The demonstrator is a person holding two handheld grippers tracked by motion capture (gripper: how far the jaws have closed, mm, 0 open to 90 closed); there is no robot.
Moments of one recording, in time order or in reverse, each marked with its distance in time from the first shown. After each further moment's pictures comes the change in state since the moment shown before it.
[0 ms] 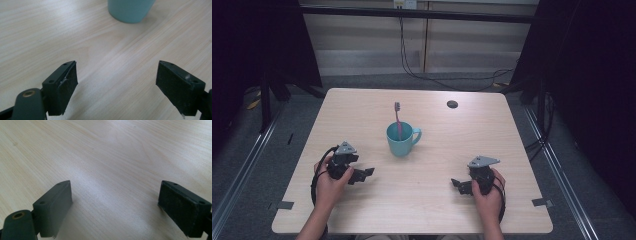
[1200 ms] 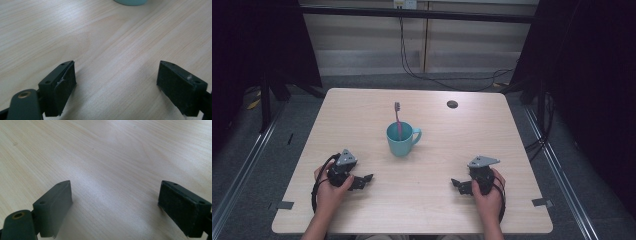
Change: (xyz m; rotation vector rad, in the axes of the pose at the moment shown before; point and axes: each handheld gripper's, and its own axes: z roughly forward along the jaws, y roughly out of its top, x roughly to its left) left arm -0.002 -0.022 0.009 -0.019 0.036 0.084; right arm 0.000 0.000 0.000 0.000 0.000 0.001
